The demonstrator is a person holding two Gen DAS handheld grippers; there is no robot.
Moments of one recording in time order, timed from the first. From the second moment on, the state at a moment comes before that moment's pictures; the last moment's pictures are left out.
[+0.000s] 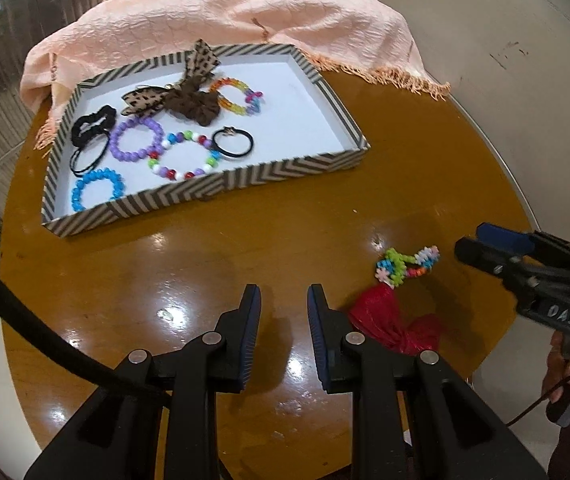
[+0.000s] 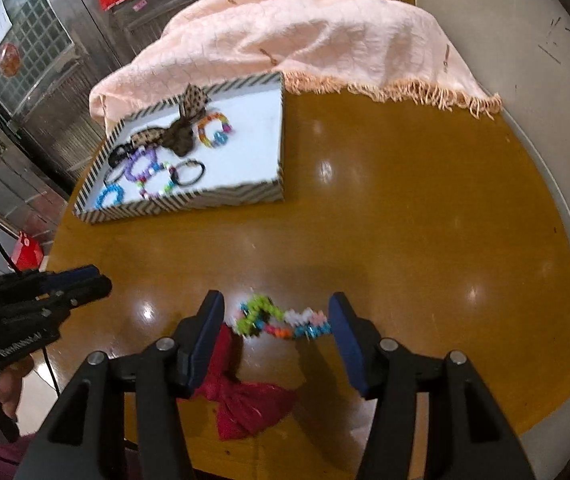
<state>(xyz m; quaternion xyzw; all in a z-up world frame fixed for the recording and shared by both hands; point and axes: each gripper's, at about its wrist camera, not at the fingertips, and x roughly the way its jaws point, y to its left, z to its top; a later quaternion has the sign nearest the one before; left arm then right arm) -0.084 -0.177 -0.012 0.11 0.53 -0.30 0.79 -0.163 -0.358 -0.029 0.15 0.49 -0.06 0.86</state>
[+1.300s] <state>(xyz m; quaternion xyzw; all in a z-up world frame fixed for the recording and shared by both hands) -0.113 -0.188 -0.039 0.07 0.62 -0.36 0.70 -0.105 -0.348 -0.090 0.00 0.55 0.00 0.83</state>
